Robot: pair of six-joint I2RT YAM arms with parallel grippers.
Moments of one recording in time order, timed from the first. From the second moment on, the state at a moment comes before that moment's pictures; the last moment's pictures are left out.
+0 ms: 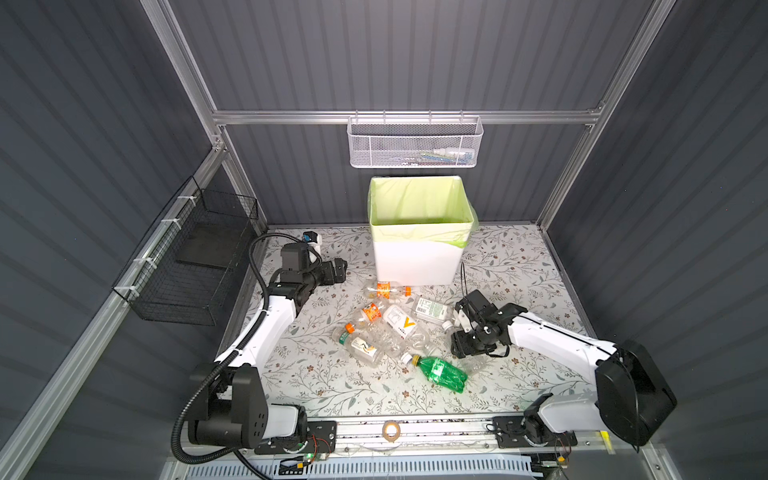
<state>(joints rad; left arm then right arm) -0.13 1.36 0.99 -0.22 0.20 -0.18 0.58 1.34 0.77 -0.74 -0.10 0.34</state>
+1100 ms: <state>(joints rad) -0.24 1.08 0.70 -0.22 0.23 -0.49 0.17 1.60 2.08 -0.50 -0.47 0.62</state>
